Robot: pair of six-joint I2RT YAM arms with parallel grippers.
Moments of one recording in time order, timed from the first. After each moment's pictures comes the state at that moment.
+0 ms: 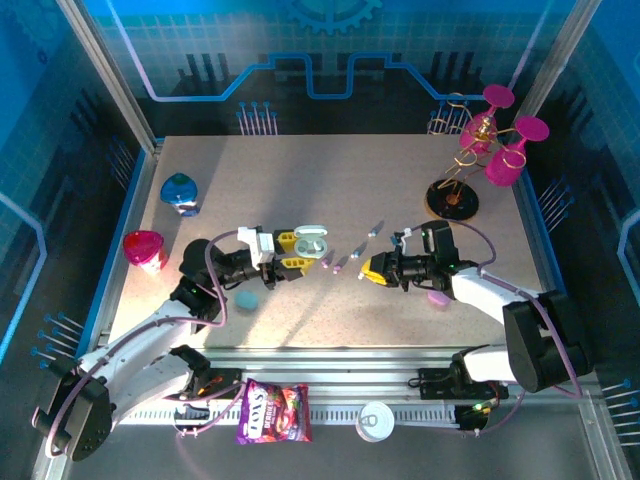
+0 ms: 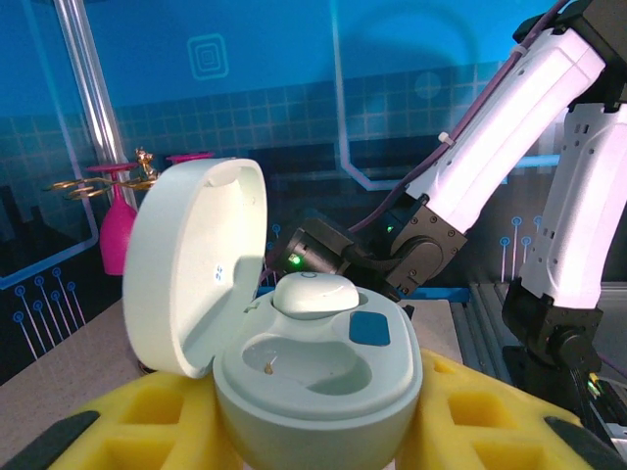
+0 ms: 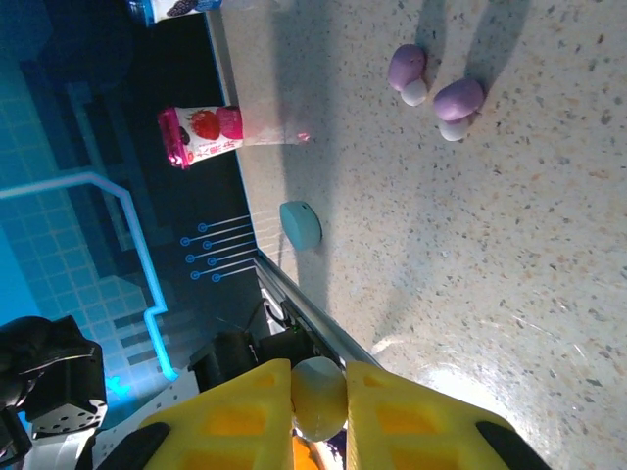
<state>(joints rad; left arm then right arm) -0.50 0.95 0.47 0.71 0.79 -0.05 0.26 1.33 0.52 0.06 -0.96 0.99</state>
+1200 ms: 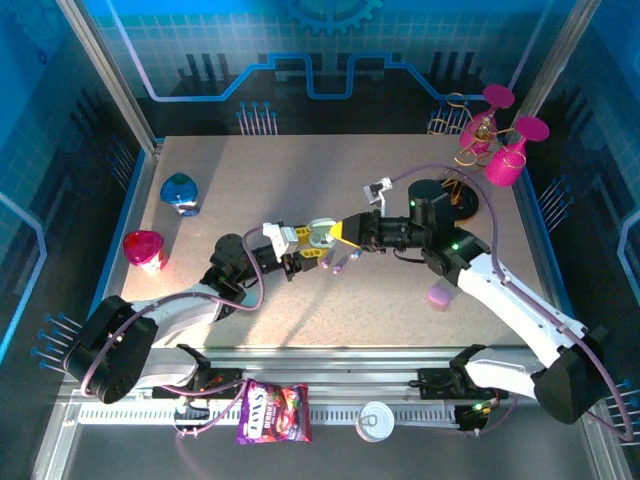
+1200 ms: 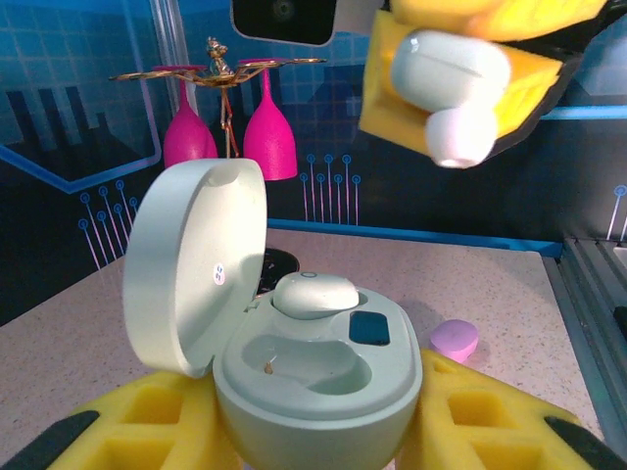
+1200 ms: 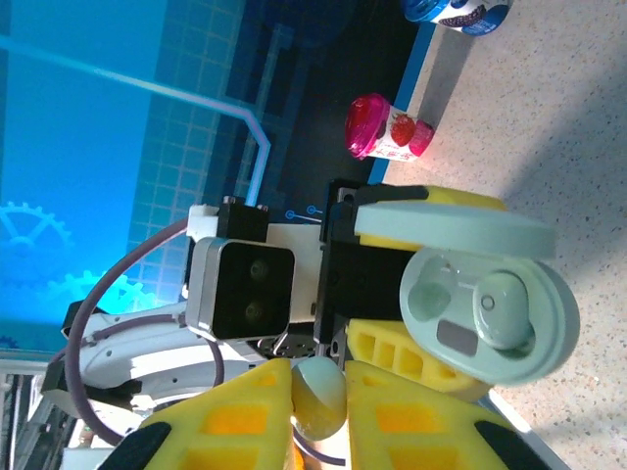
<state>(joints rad) -0.51 1.29 0.43 0.95 0.63 0.03 0.55 1.17 0.99 -0.16 -0.78 0.96</state>
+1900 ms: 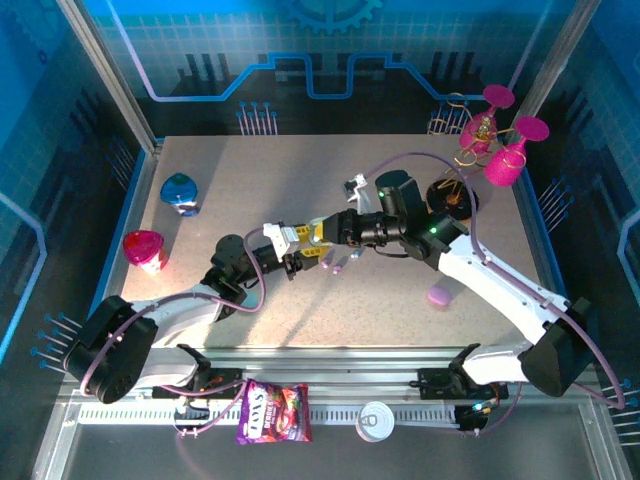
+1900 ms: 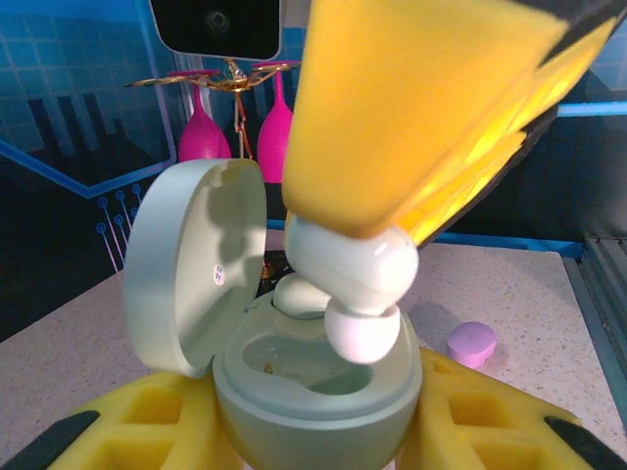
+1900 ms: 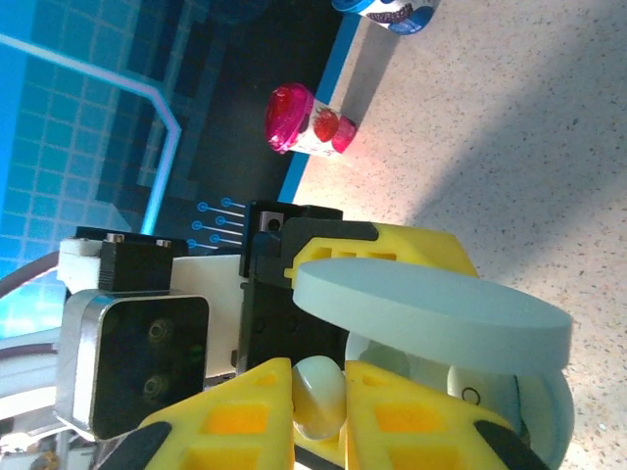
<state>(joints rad) -0.53 1.29 0.43 0.95 0.59 0.05 0.66 1.32 1.18 -0.39 -0.58 0.76</state>
